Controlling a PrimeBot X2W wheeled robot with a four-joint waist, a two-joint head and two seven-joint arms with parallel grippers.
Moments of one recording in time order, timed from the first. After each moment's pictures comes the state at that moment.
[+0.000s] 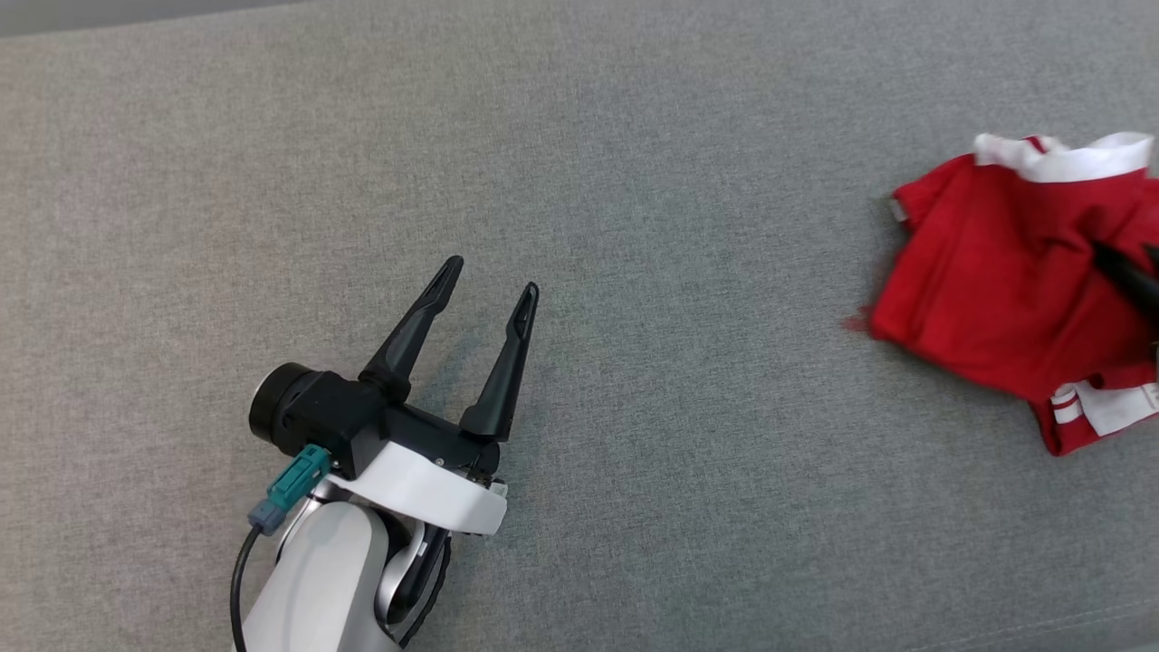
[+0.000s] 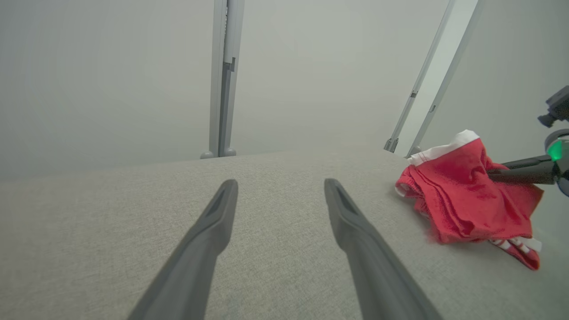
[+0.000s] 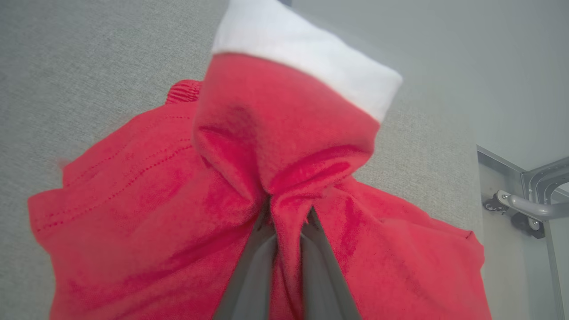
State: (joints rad) left arm -0.32 0.05 -0.31 0.17 -0.25 -0.13 -0.26; right arm -1.00 -0.90 1.28 0.55 1.00 0.13 -0.13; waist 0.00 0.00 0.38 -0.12
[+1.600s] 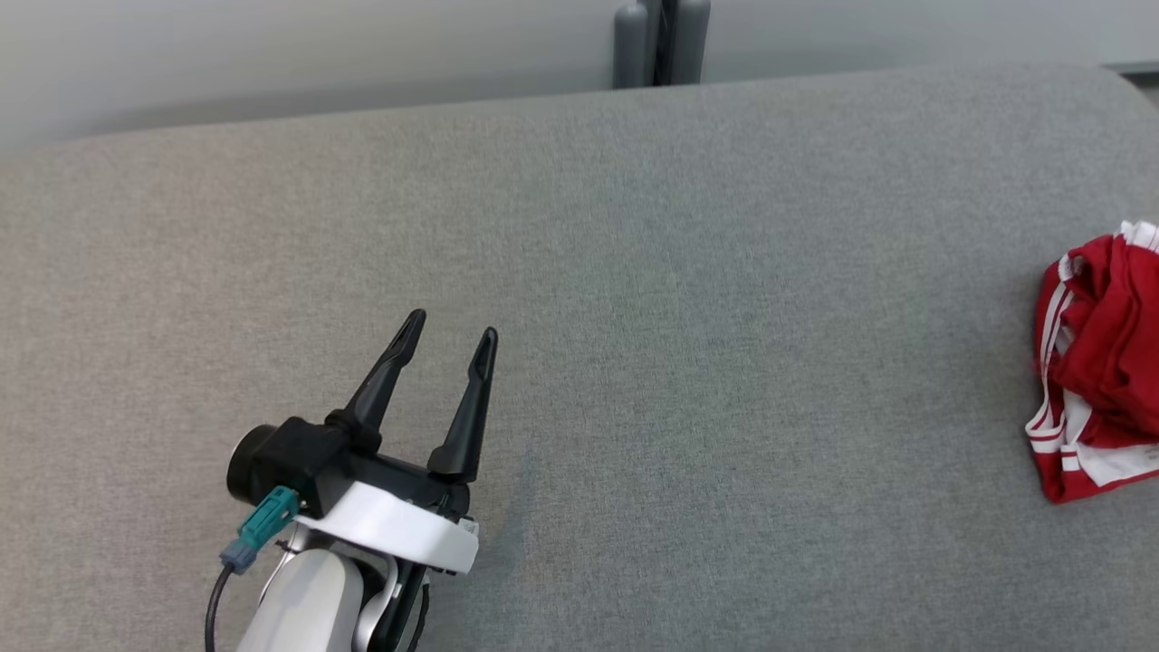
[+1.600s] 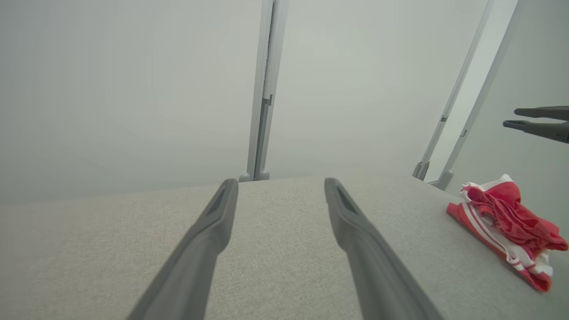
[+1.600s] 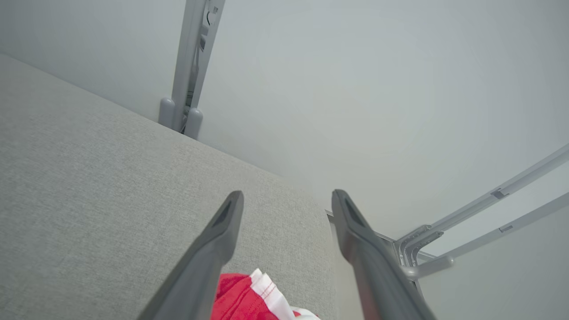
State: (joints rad) left arm -0.24 0.05 -0.26 0.19 -0.28 -0.13 -0.26; right arm -1.04 -0.81 1.04 0.90 0.72 0.13 -0.22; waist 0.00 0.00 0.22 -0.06
